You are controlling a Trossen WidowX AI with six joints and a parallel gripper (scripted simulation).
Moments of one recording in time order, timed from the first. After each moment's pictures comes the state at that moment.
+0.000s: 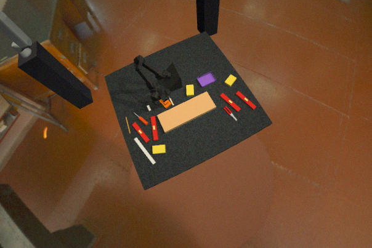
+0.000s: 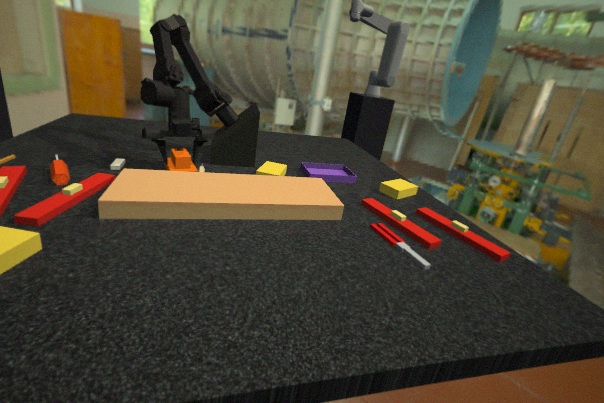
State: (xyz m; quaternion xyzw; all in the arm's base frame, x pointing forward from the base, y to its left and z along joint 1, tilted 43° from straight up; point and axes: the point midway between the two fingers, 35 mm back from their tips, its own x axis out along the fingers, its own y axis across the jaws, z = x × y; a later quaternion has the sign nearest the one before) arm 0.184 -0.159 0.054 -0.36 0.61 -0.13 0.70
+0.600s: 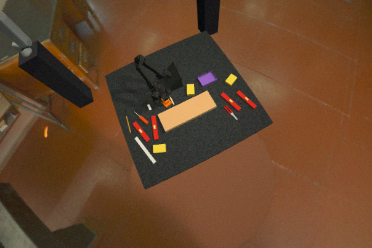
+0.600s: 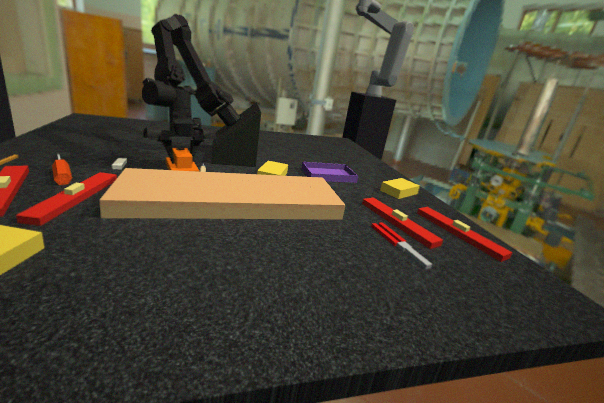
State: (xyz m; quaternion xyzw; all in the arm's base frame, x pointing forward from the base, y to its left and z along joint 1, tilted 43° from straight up) arm 0.184 -0.159 0.054 -0.36 0.61 -0.13 0.70
